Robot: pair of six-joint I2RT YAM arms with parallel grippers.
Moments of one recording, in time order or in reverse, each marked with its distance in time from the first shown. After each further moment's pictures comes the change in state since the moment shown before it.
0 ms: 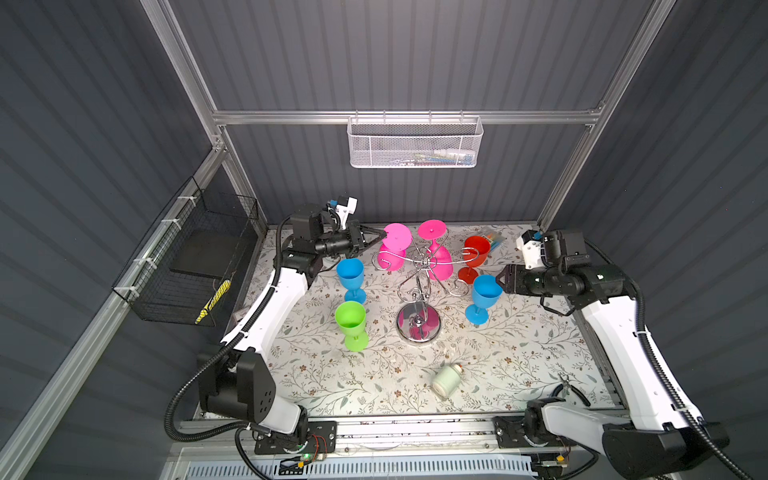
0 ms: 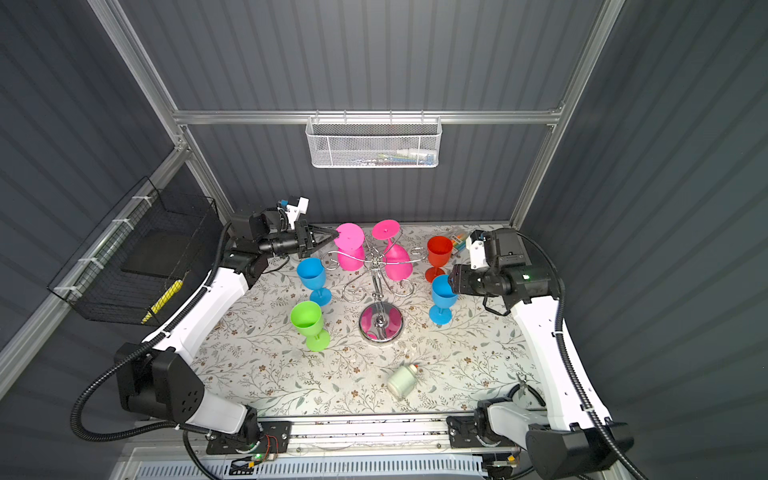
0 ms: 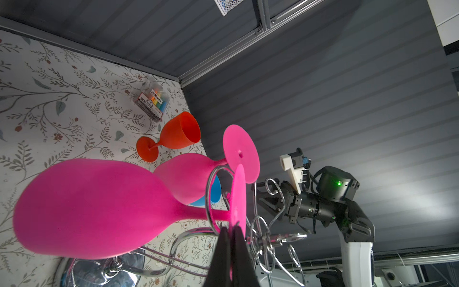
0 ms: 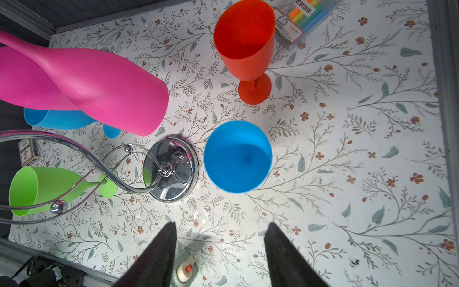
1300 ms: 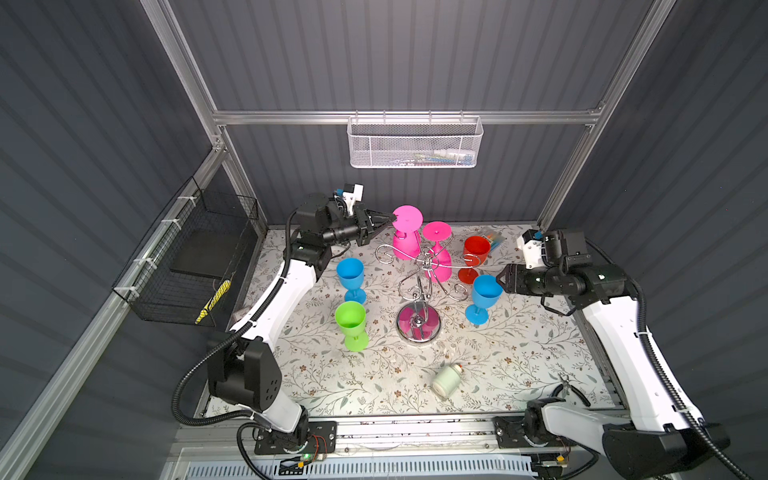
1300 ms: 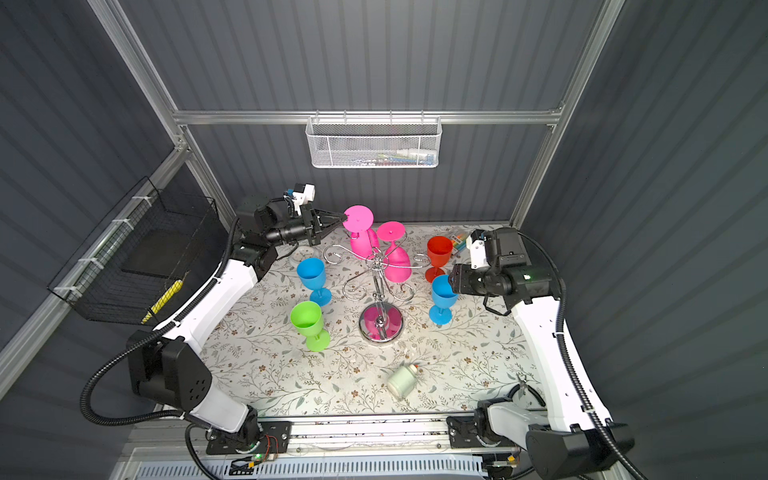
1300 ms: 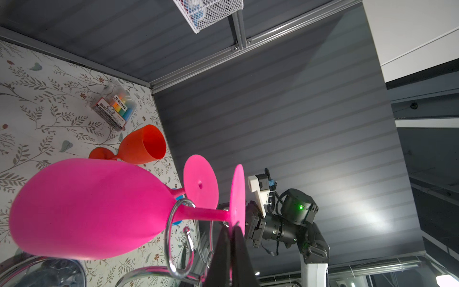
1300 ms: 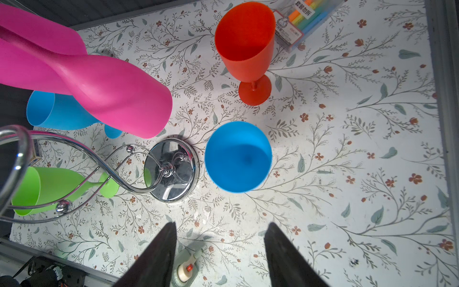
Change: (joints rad) left arm -0.066 0.083 0.105 0.166 -0.026 -0.261; right arm 0.000 -0.001 0.010 -0.006 0.000 0.000
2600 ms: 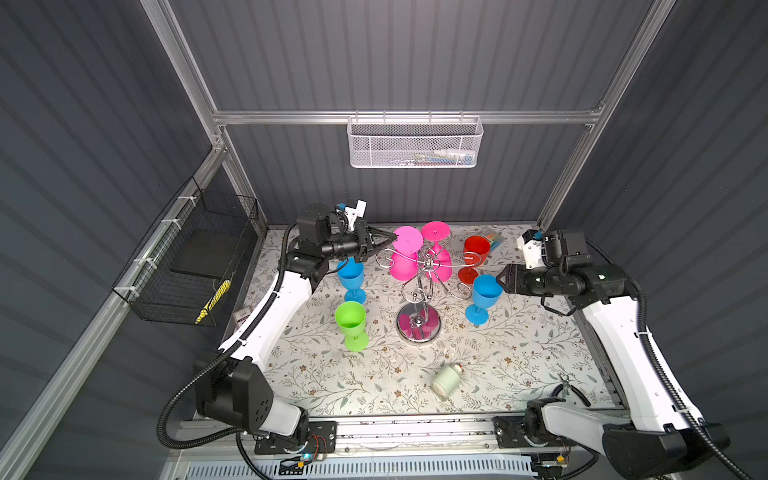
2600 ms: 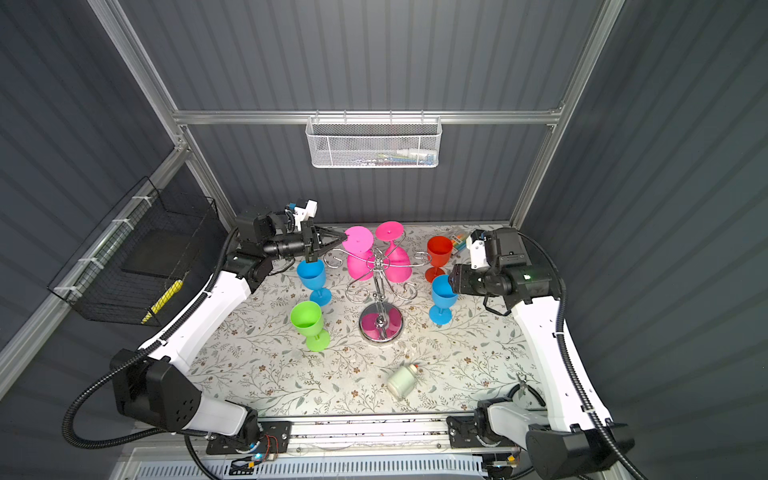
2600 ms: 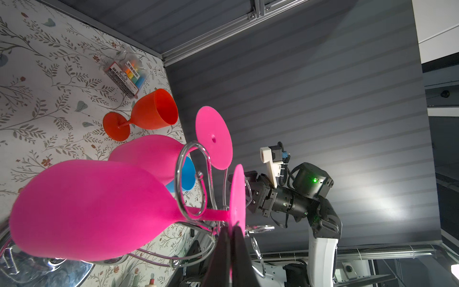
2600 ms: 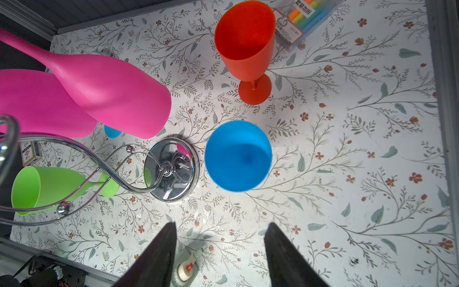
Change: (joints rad) left arm -0.003 -0.123 -0.102 -0.172 0.019 0.106; right arm 0.000 0.000 0.000 -0.003 -0.001 0.001
